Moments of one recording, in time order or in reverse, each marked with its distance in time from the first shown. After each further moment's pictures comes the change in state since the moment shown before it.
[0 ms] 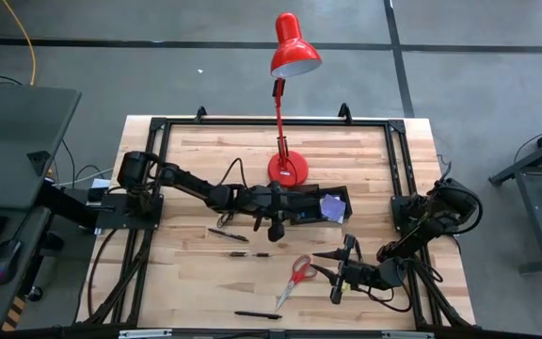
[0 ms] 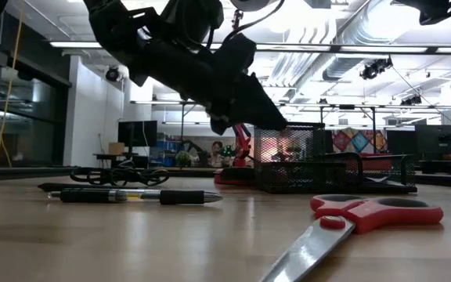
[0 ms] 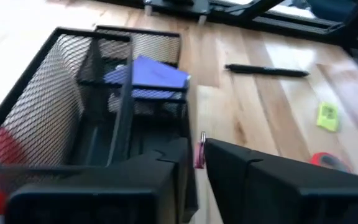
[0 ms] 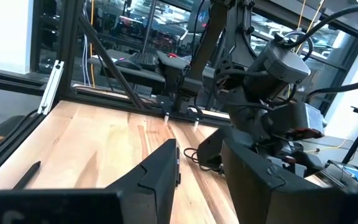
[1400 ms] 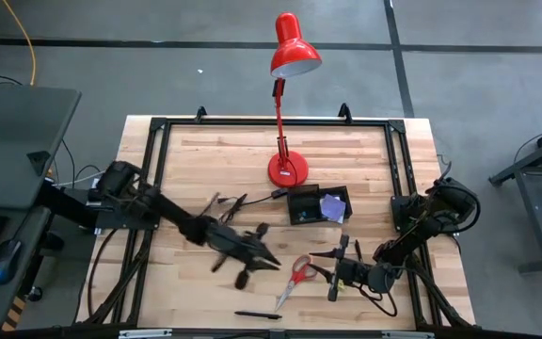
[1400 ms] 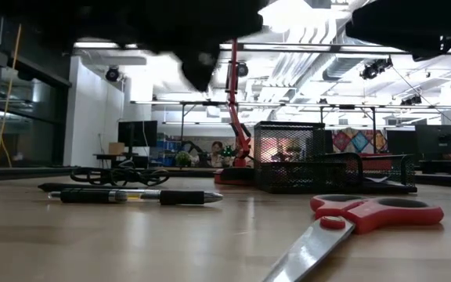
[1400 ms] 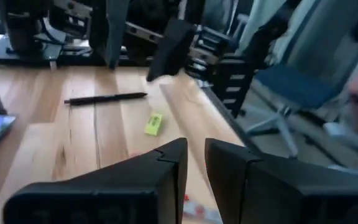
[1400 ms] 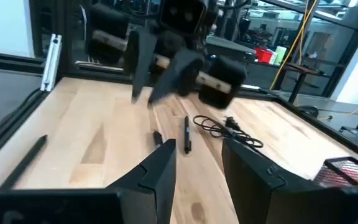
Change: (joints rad) left arm -0.344 -0.100 -0.200 0.370 0.005 0.017; right arm -0.032 0.000 0.000 -0.264 -0.019 0.314
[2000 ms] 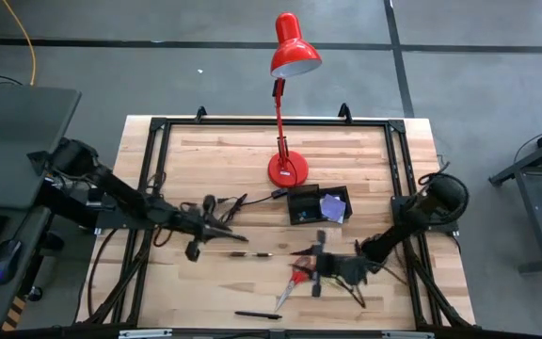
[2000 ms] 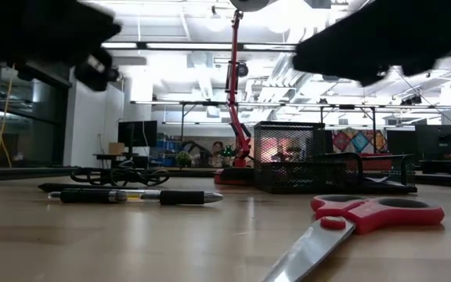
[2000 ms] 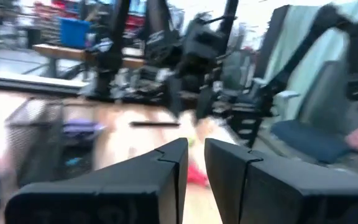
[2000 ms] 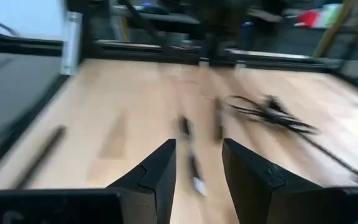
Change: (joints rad) left arm -0.045 -0.543 -0.655 0.323 -0.221 -0.004; right arm -0.178 0.024 0.104 -0.233 -0.319 0.185
